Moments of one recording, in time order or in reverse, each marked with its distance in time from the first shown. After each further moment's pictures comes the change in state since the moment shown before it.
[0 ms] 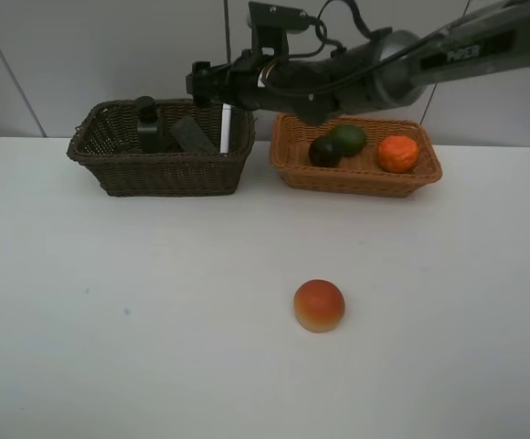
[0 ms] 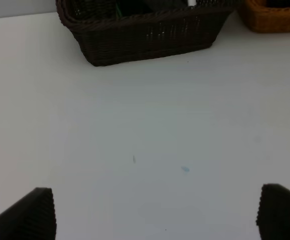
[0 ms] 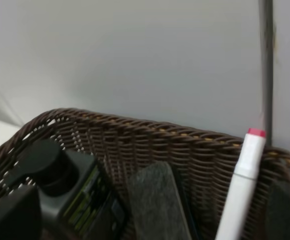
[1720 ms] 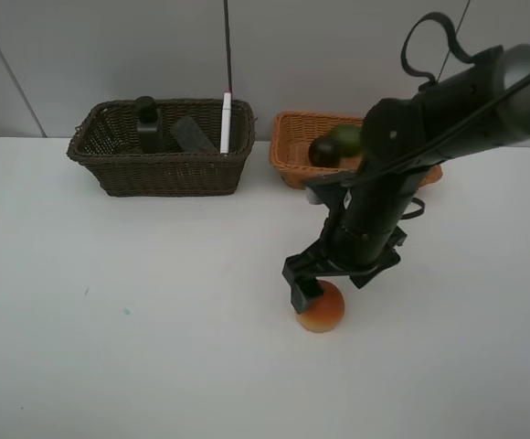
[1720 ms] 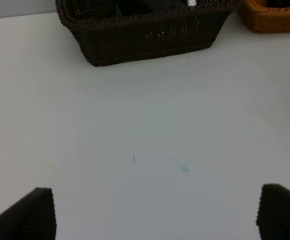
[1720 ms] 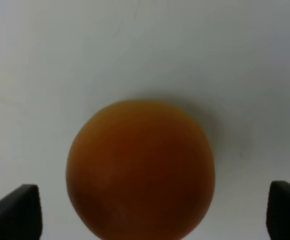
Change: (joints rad) left arm 0.000 0.000 0.000 0.000 0.000 0.000; right arm 0.001 -0.257 0.544 0.236 0.845 -0.252
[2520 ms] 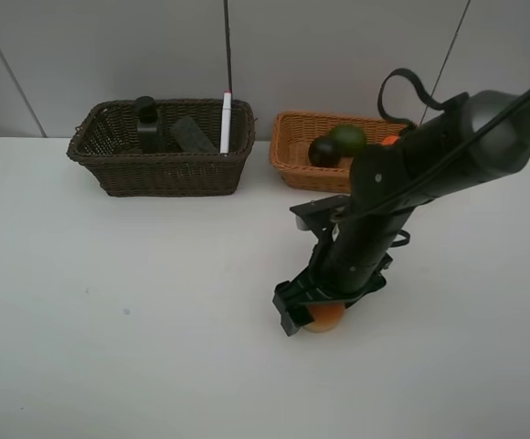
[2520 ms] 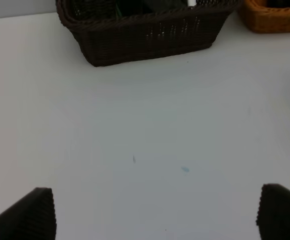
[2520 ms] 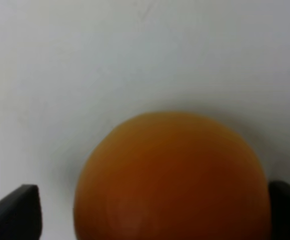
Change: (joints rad) left arm 0.000 0.000 0.000 0.000 0.000 0.000; right arm 0.045 0.060 0.066 0.036 -0.160 -0.032
